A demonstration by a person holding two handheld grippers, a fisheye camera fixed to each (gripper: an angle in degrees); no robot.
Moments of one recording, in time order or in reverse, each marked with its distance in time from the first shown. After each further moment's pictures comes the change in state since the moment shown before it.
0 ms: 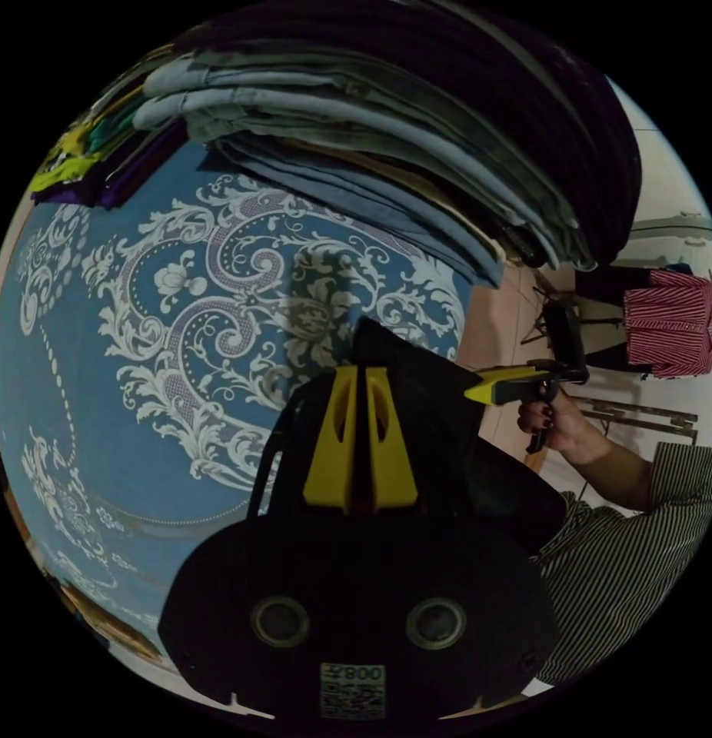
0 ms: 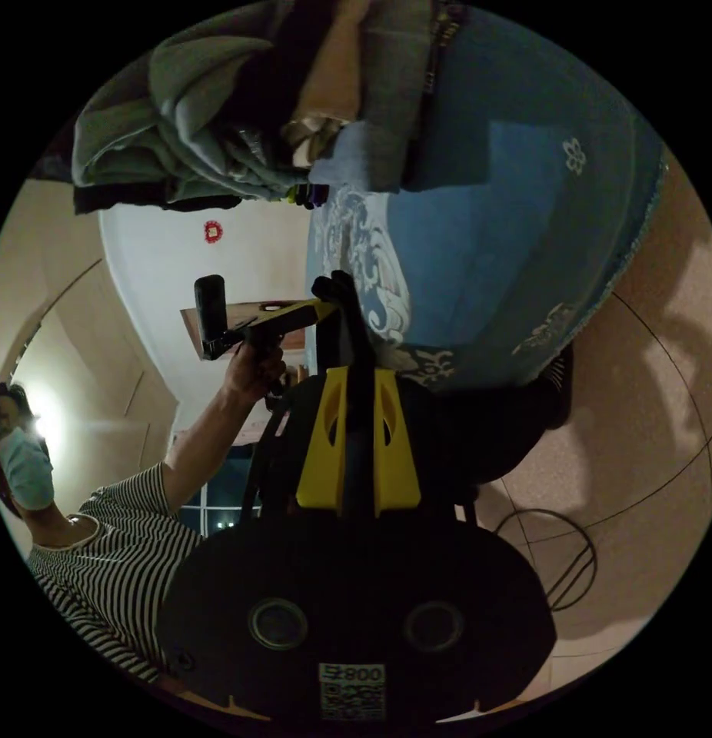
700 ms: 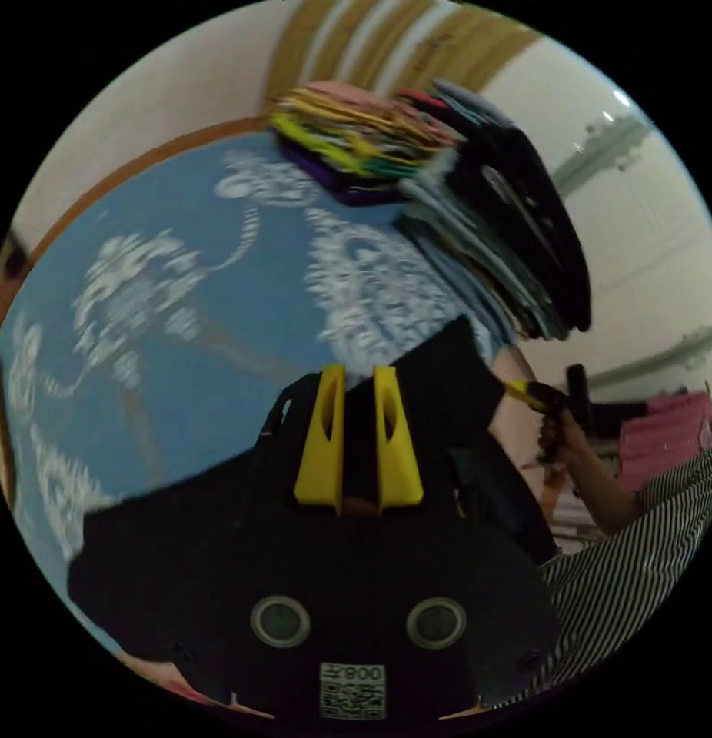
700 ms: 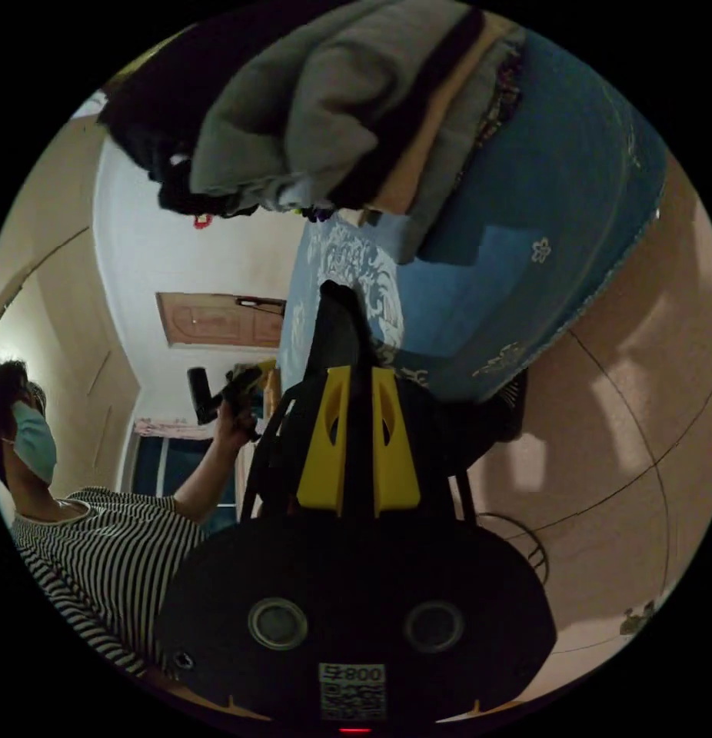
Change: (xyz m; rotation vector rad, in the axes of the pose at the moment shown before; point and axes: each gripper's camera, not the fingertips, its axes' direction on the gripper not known) left arm -0.135 0.307 -0.118 0.443 -0.095 -0.538; right arm -0.112 0.046 0.098 0.027 0.156 -0.103
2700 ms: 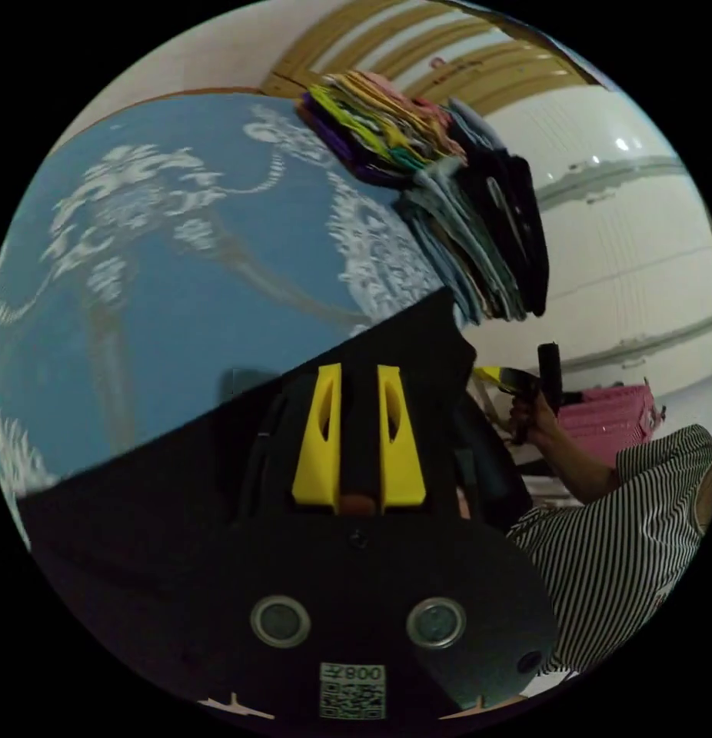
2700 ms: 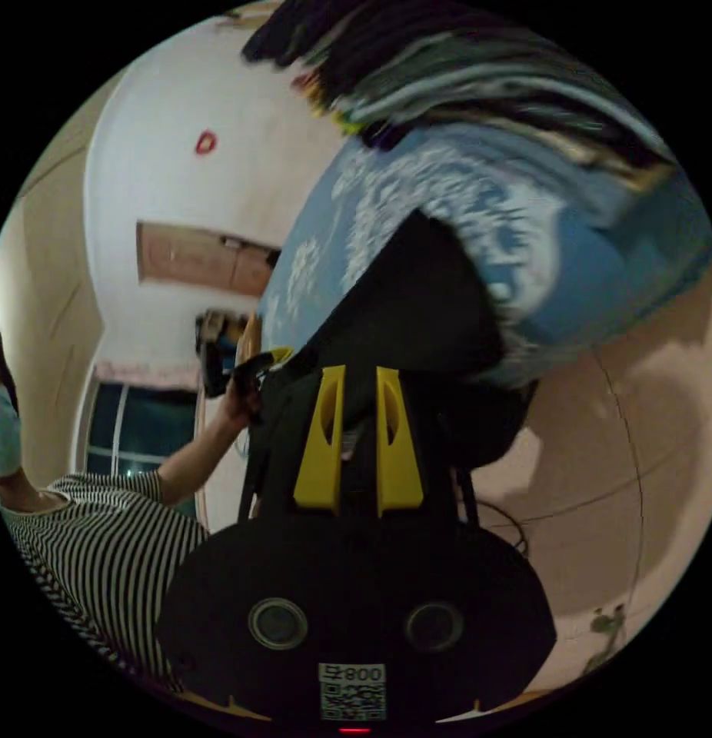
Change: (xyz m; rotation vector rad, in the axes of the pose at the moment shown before) left arm -0.044 0.003 0.034 -0.080 0.382 0.121; right arm -0.159 0.088 0.070 -0.076 0.158 -0.085
